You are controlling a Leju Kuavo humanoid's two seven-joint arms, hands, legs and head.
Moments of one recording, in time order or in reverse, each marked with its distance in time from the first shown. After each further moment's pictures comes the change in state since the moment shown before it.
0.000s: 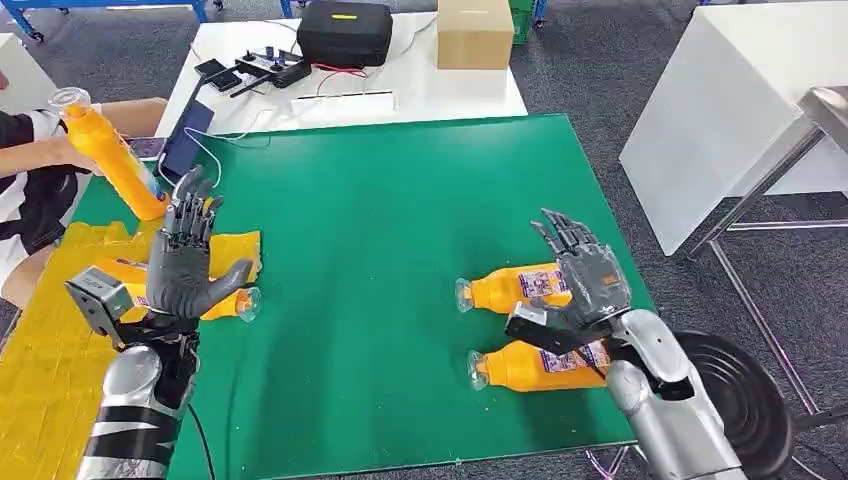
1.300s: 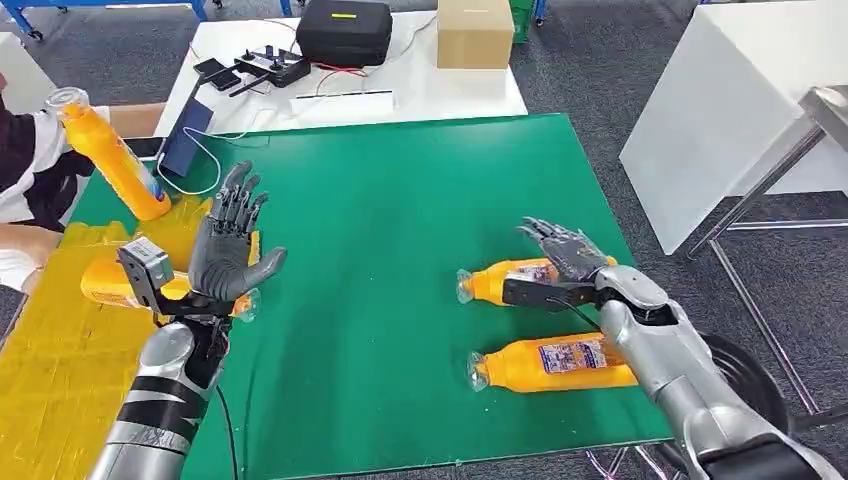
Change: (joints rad) left arm -0.104 -0.013 -0.086 0.182 0.074 -0.017 0.008; right arm -0.364 -0.018 0.213 0.558 -0.084 0.194 -0.053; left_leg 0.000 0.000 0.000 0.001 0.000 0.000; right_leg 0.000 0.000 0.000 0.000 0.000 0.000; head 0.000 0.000
